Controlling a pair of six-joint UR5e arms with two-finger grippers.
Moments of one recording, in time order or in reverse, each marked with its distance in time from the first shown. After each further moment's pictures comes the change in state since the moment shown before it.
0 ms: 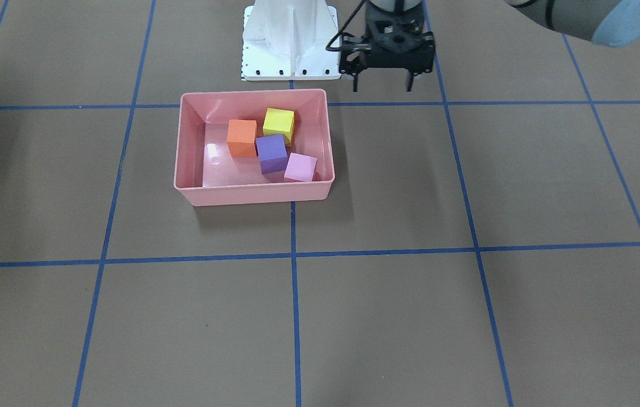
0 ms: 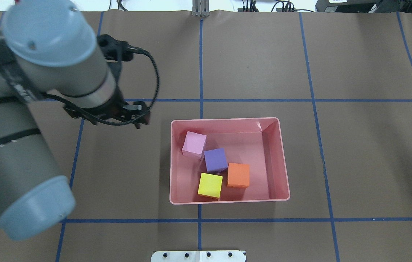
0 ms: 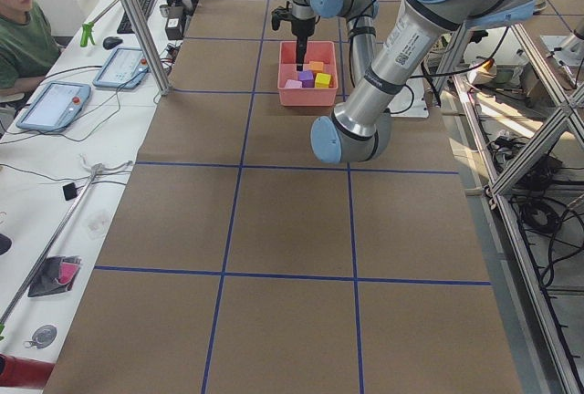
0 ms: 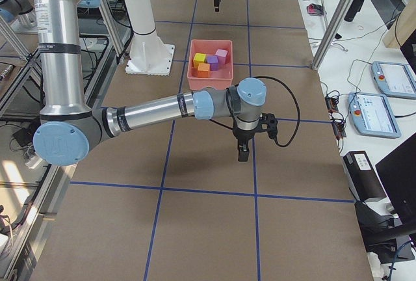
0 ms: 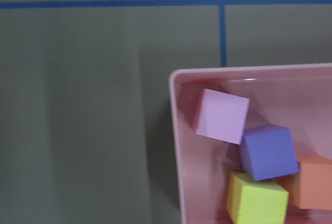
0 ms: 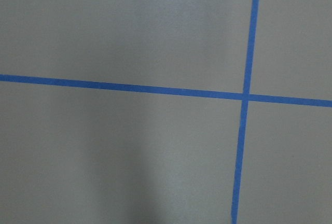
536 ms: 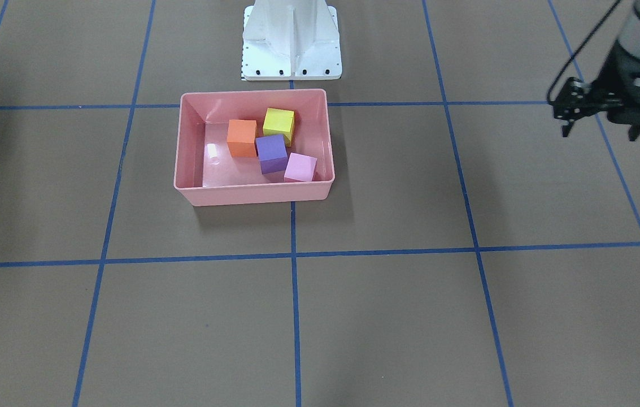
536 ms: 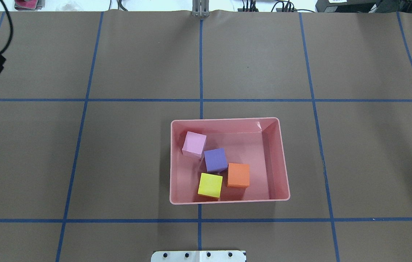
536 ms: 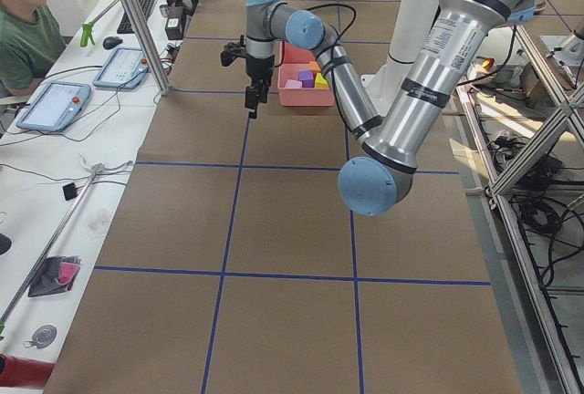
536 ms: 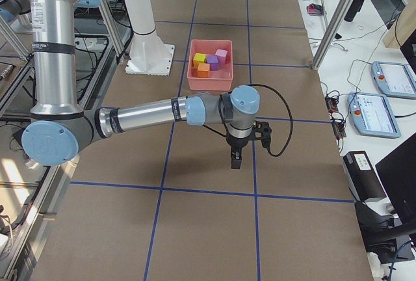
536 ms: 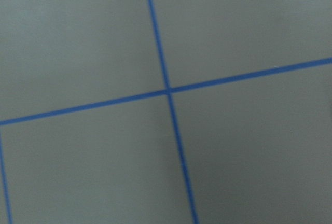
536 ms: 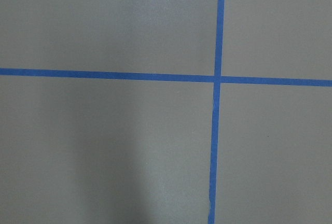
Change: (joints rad) left arm -0.524 0.326 0.130 -0.137 -0.139 0.815; right arm 0.013 -0.046 0.003 0.003 0.000 0.001
